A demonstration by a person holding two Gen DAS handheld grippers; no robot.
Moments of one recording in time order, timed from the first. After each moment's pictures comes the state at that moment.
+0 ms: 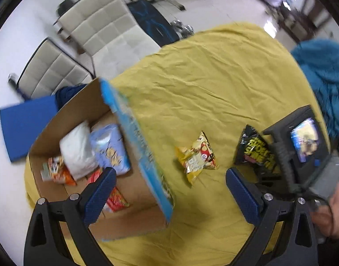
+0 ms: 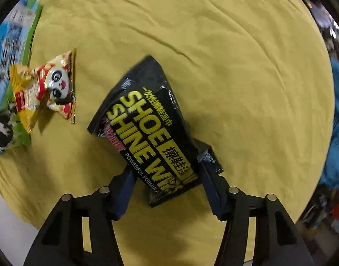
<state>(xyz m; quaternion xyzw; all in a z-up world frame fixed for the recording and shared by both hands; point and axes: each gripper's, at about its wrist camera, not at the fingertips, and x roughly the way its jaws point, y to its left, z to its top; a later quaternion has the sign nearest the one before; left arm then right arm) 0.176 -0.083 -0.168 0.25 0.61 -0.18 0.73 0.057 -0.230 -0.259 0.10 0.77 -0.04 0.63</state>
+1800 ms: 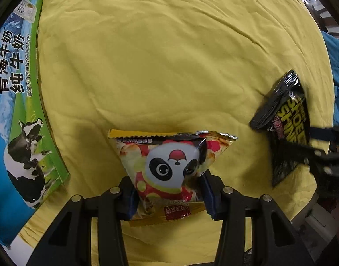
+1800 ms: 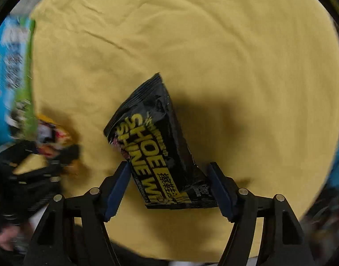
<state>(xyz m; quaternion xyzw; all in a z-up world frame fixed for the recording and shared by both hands) 0.120 -0.096 -0.342 0.13 0.76 -0.17 0.61 0.064 -0.304 -0.228 0.17 0.79 0.02 0.59</state>
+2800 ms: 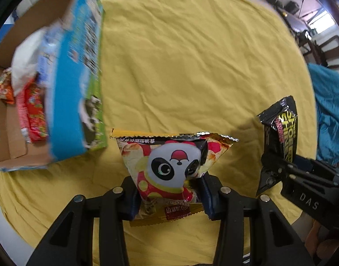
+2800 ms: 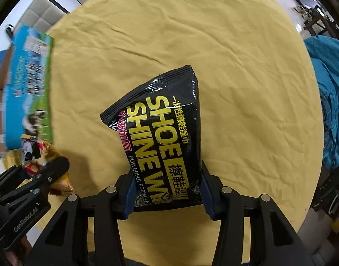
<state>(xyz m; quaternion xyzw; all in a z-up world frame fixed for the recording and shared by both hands) 0.072 -0.041 -0.243 0.06 0.69 -0.14 0.71 -0.004 -0.266 -0.086 0.15 0.71 -0.05 0.69</state>
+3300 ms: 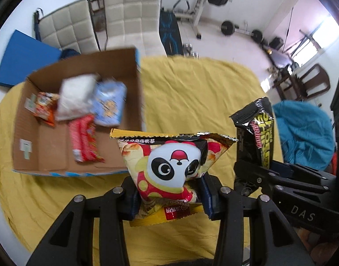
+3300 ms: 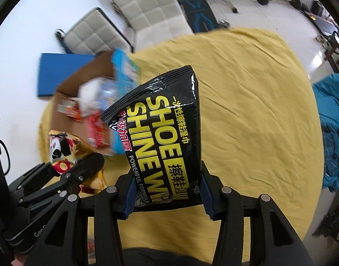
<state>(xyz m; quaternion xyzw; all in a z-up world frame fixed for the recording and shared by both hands) 0.073 0.047 -0.096 0.00 0.59 -0.17 0.79 0.020 -0.200 0.014 0.15 0.65 0.02 0.75</state>
